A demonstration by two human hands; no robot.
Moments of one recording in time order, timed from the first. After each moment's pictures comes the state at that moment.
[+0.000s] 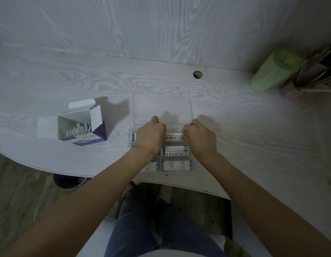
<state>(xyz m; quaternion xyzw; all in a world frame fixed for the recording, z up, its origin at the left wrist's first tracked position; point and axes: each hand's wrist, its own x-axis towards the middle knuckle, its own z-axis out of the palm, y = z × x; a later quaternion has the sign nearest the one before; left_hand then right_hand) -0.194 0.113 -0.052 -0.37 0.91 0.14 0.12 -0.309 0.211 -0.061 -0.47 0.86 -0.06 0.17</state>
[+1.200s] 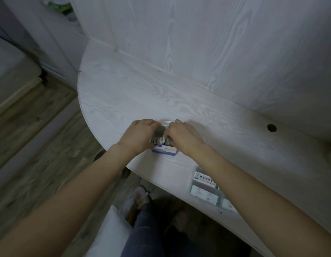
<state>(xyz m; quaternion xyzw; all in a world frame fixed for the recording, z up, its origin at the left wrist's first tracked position) 0.013 -0.014 0.002 -0.43 0.89 0.12 0.08 -0.142 0.025 0.003 -0.80 0.59 0.07 0.12</state>
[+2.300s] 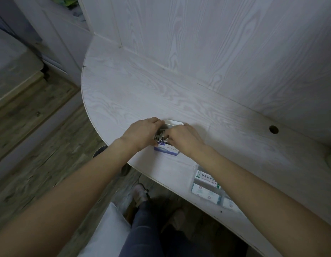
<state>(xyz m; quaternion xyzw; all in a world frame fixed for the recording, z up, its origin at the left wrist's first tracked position) 0.019 -0.016 0.001 -0.44 0.88 0.16 0.08 -0.131 0.028 -0.003 -0.79 0.60 0.04 0.13</state>
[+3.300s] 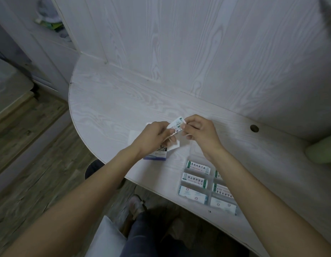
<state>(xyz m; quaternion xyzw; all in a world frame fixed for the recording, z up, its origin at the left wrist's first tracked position) -0.040 0.018 0.038 -0.42 0.73 0.51 -0.16 -0.198 0.069 0.041 -0.37 0.63 -0.48 0.47</state>
